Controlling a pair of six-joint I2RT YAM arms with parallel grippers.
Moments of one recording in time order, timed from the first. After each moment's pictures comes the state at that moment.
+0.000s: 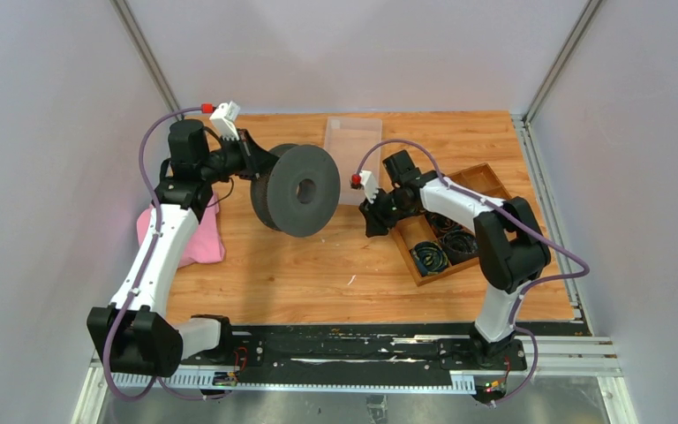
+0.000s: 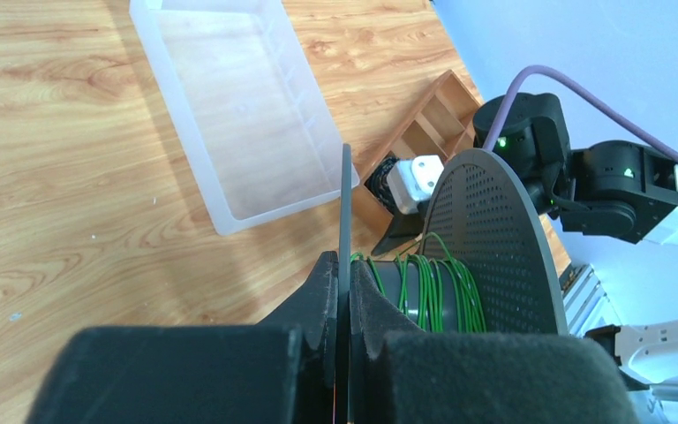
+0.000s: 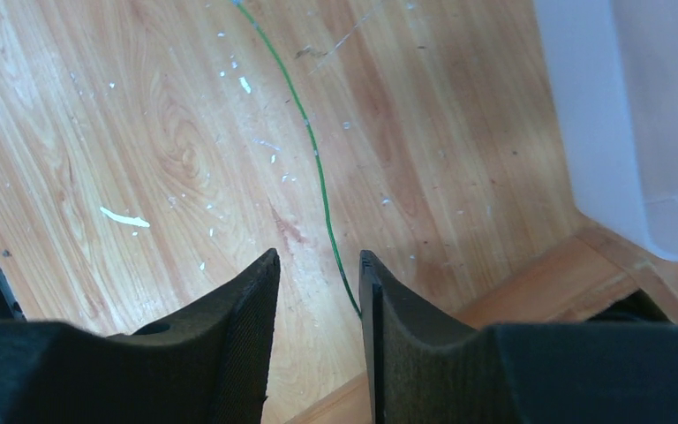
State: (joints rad) left arm -0.06 1.20 1.13 -0.26 0.68 -0.36; right arm 0.49 1.81 1.22 -0.50 -0.59 -0.50
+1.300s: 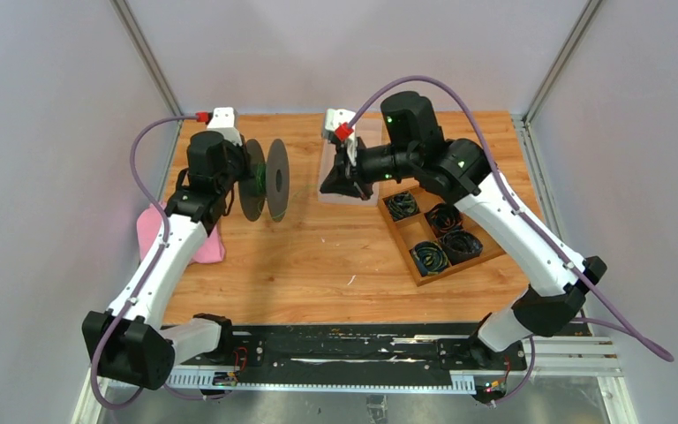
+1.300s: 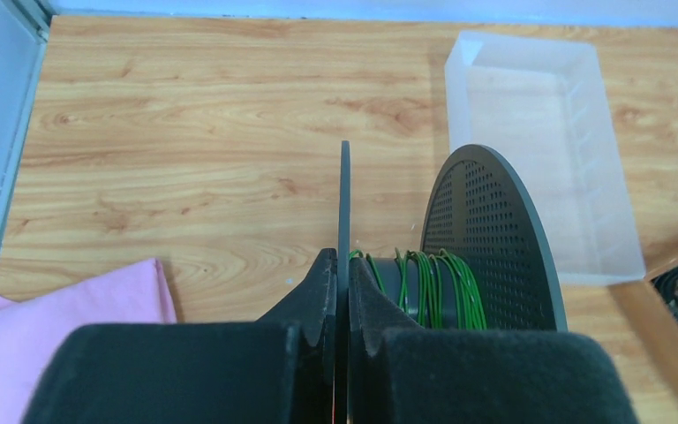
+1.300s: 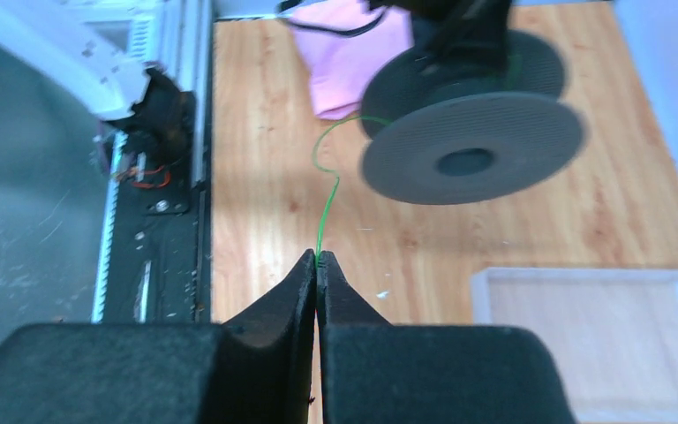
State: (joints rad) left arm -0.19 1.15 1.06 -0.22 -0.11 -0.17; right arm 0.83 1.52 1.86 -0.80 -0.66 -0.35
